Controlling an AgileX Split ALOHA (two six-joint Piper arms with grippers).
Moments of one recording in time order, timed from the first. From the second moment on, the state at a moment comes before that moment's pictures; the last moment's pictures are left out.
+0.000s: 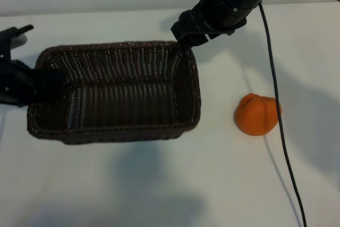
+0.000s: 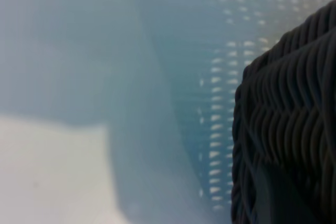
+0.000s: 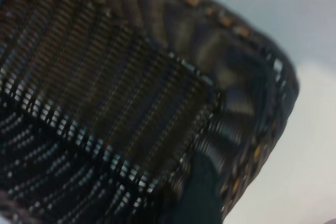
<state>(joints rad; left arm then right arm) 0.09 1.62 -0.84 -0.58 0.49 0.38 0.39 1.88 -1.65 0.28 0.95 -0.15</state>
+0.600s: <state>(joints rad) 0.00 1.80 -0.99 -0.76 0.48 0.51 0.39 1.88 -1.65 0.28 0.95 -0.15</state>
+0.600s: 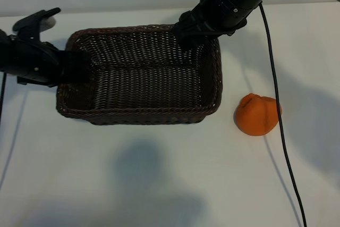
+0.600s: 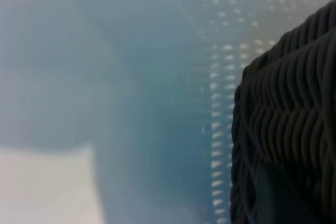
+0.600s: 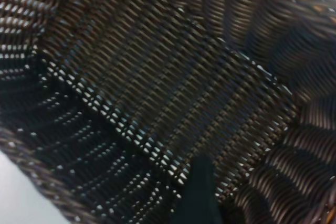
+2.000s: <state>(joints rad) -0.09 1.89 -1.03 -0.80 0.43 0.45 0.39 1.88 -1.65 0.28 0.97 -0.15</state>
